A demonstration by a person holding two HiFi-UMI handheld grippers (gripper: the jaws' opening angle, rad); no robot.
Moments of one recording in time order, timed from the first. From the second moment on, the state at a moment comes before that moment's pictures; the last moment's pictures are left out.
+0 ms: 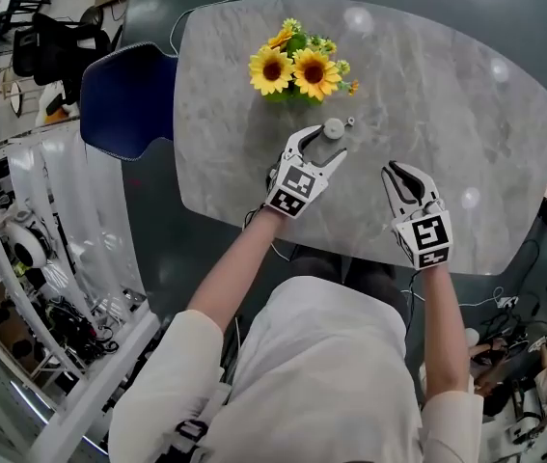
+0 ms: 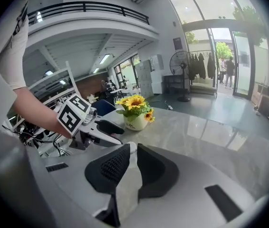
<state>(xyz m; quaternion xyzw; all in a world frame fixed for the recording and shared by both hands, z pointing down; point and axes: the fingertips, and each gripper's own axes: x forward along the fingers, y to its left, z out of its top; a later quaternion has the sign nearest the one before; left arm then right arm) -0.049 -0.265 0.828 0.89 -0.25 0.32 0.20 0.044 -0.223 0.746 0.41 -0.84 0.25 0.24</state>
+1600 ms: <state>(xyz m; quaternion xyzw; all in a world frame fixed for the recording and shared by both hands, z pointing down) -0.041 -0.239 0.753 0.87 -0.26 0.37 0.17 0.030 -0.208 0.671 0.38 -0.87 0.18 0.25</state>
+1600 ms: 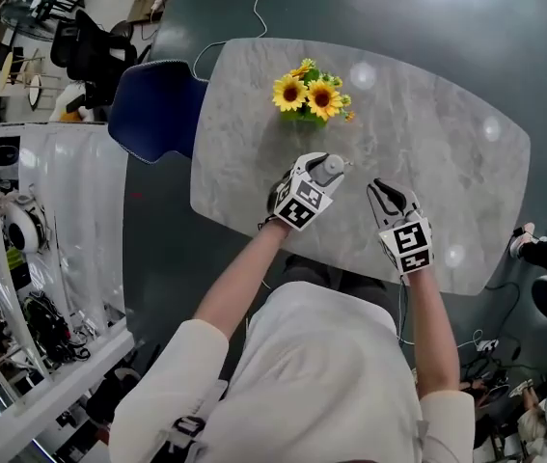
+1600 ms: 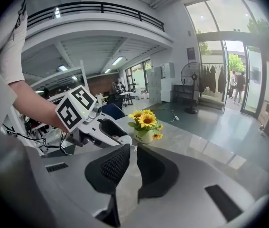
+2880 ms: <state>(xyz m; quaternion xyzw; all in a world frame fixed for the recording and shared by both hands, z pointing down) 0.018 -0.153 0.588 0.90 -0.20 0.36 0.11 0.036 -0.148 0.584 0.31 -0.87 -0.08 0.37</state>
